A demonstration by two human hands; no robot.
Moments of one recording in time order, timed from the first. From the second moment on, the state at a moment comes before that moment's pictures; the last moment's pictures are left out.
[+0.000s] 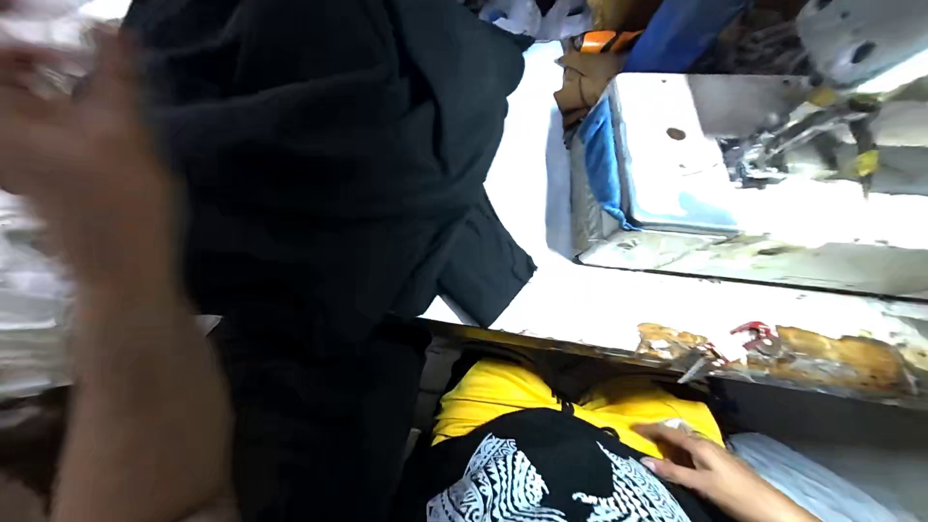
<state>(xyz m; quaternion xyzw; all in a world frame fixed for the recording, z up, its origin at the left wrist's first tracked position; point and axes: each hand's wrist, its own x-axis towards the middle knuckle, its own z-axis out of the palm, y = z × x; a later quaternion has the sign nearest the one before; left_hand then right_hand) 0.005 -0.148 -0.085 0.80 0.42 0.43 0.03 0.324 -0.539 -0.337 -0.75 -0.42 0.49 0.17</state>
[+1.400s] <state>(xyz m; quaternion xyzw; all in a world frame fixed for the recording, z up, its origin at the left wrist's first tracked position) 0.158 -0.340 -0.228 0.81 0.03 0.31 0.50 0.300 -0.460 -0.250 -0.60 -0.41 0.27 0.63</state>
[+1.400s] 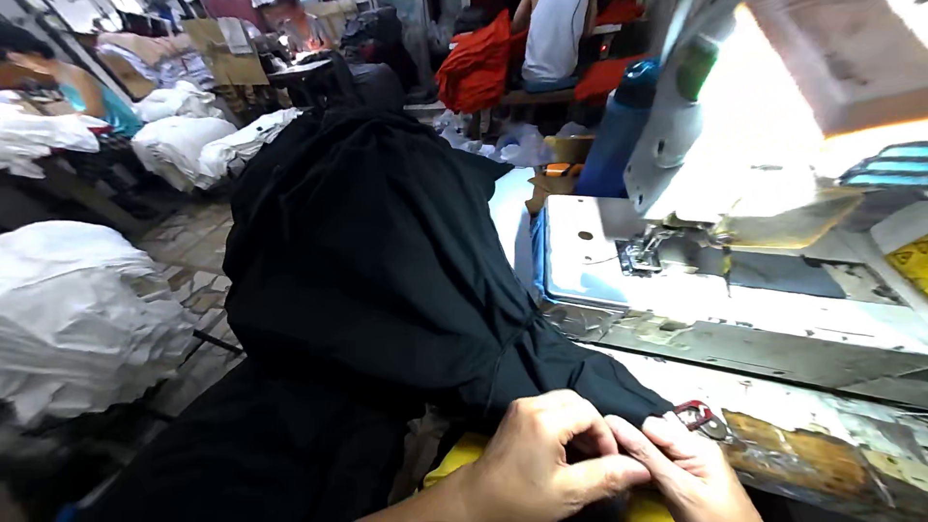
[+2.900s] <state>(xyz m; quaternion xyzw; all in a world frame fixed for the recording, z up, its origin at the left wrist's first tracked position) 0.187 -0.355 -0.237 0.72 0.13 0.19 0.66 0.324 -0.497 -0.272 -0.58 -0.53 0.00 0.62</state>
